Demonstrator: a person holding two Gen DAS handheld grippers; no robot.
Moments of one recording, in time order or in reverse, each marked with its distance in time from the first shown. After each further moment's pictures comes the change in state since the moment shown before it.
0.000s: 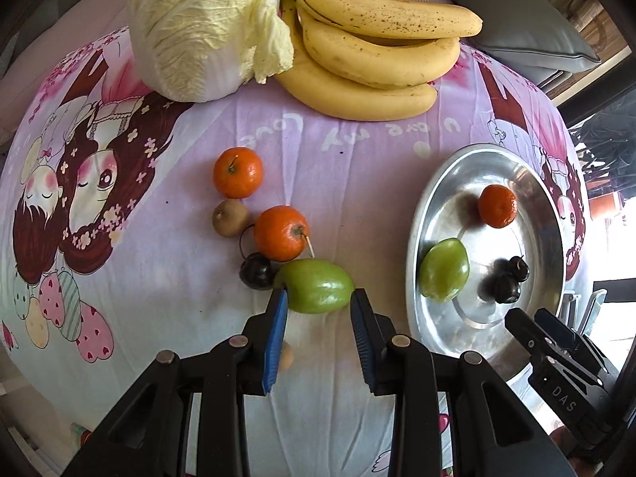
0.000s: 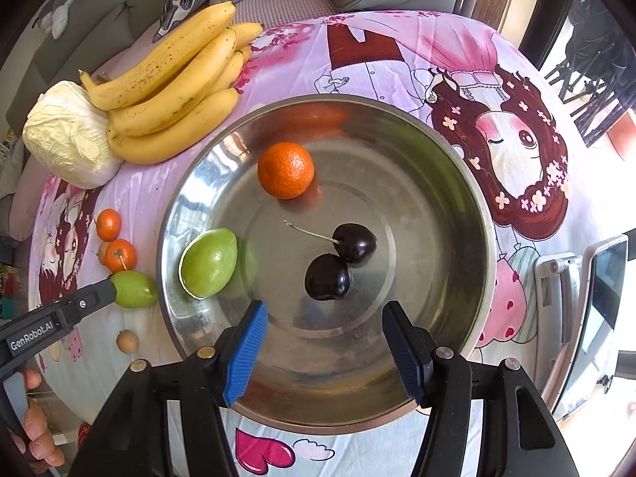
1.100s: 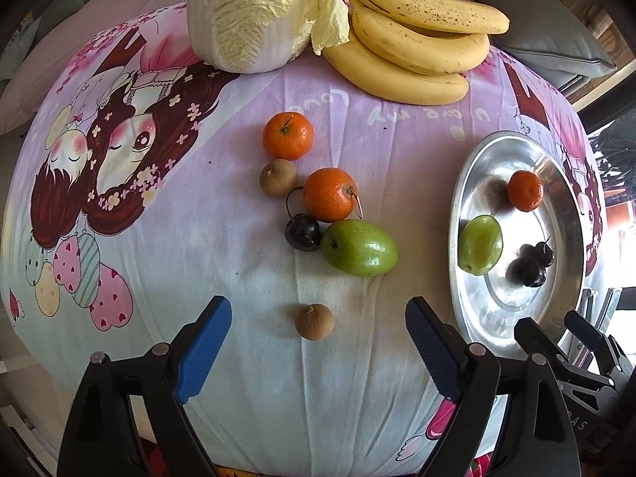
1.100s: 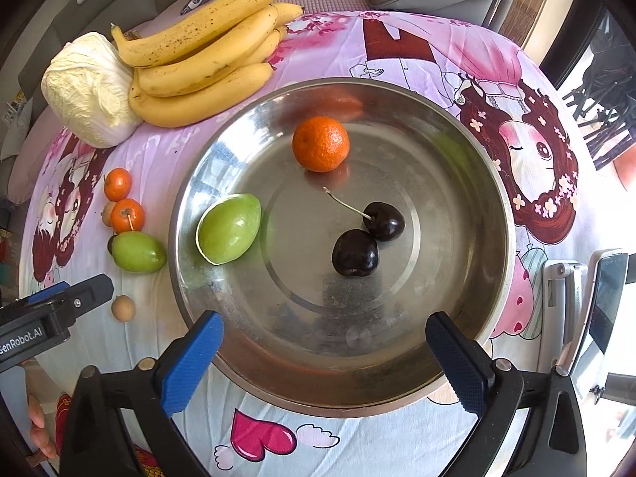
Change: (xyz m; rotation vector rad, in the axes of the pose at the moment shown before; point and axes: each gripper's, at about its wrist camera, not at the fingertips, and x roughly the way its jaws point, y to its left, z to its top) left arm -0.006 0.022 -0.031 -0.056 -0.004 0.064; right arm 0.001 0.021 -0.012 -0.109 0.013 -0.019
